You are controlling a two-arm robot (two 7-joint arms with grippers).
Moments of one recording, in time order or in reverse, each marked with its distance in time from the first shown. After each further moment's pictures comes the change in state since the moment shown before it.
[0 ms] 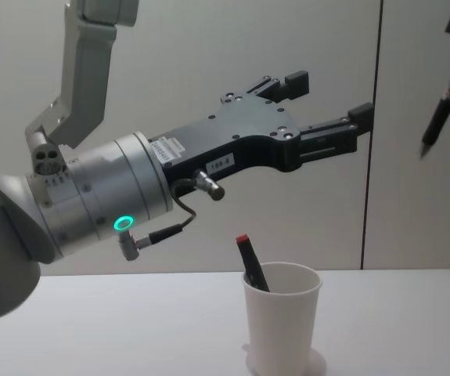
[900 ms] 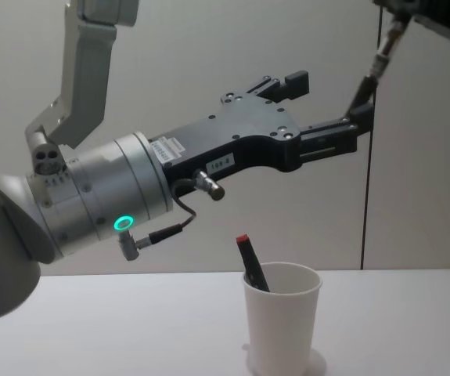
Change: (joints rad) left arm 0.000 0.000 0.000 0.000 0.000 0.000 0.000; right arm 0.005 -0.075 -0.060 -0.056 0.059 0.088 0.050
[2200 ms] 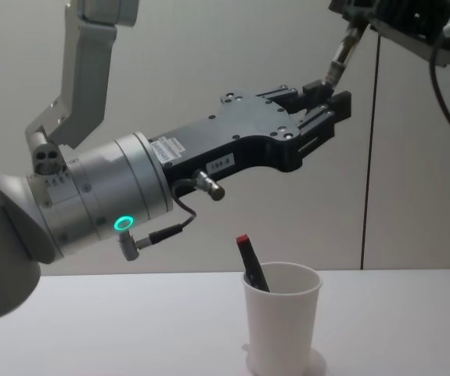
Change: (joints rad) left arm 0.000 0.000 0.000 0.000 0.000 0.000 0.000; right arm 0.010 -0.051 -0.024 0.020 -0.001 0.042 0.064
